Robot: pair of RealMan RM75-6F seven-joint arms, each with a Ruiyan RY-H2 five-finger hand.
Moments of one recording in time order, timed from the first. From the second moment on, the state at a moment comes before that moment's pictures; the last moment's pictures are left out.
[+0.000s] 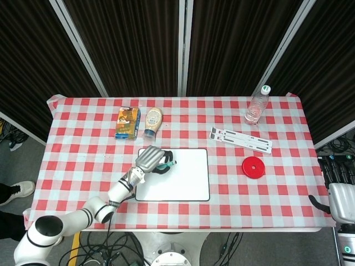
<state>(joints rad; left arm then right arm) -0.90 -1.97 -0.13 -0.80 1.48 0.92 -0.37 0.06 -1.05 0.07 -1.67 -1.43 1.47 -0.12</state>
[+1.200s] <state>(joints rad) -0.87 -1.99 -0.11 -0.85 1.47 1.00 -0.38 0.06 -1.03 0.07 -1.67 -1.44 1.46 -0.10</state>
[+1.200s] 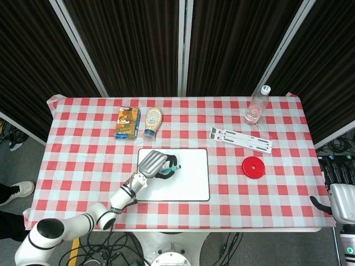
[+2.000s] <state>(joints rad) -0.95 -2.11 -0.16 -0.75 1.50 1.00 -0.44 0.03 -1.01 0.07 -1.66 -1.42 1.48 -0.07</state>
